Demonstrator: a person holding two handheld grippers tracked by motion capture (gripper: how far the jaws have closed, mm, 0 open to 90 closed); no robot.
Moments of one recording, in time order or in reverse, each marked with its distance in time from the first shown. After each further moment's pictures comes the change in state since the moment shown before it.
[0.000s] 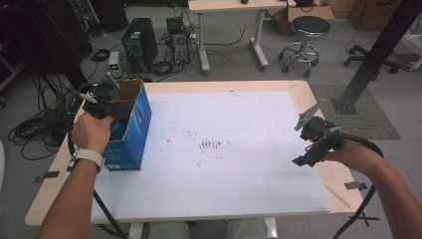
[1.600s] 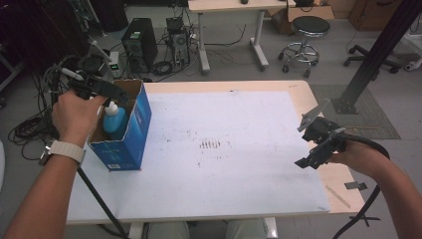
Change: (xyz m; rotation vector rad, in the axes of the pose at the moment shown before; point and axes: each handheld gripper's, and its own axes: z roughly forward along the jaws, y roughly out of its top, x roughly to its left) left arm -0.016 0.013 -0.098 -0.123 -0.054 0.079; right arm 0.010 -0.001 -0.014 -0.009 0.007 -0.011
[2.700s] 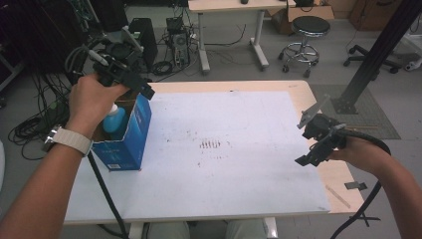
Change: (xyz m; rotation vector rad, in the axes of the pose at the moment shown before) left arm -0.059 0.033 -0.023 0.028 -0.134 0.255; right arm -0.002 0.006 -0.007 0.009 0.001 0.000
